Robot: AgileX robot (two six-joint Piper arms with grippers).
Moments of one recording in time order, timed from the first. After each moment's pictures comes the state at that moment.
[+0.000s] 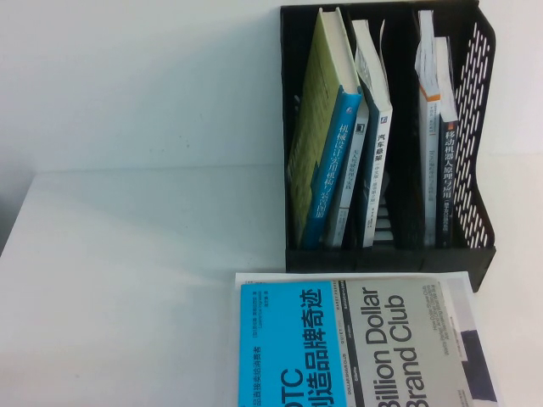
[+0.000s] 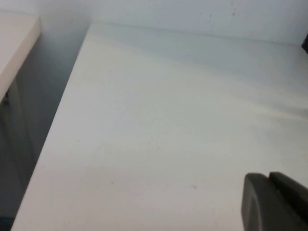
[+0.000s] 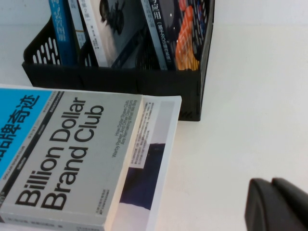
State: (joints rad) right arm 0.15 0.16 -0.32 0.13 0.70 -0.03; left arm -0.14 -0.01 0.01 0.07 0.38 -0.31
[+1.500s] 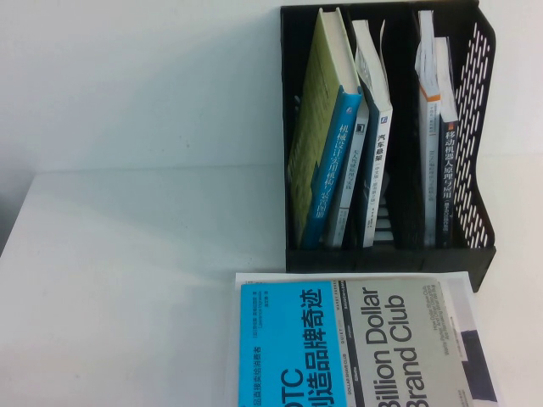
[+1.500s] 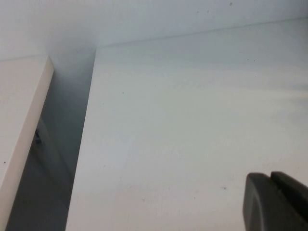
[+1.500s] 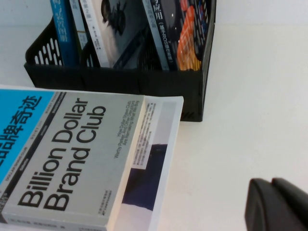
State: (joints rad) right arm 0.15 0.16 -0.32 0.14 0.70 -0.03; left arm -0.11 -0.01 0.01 0.05 0.37 -0.02
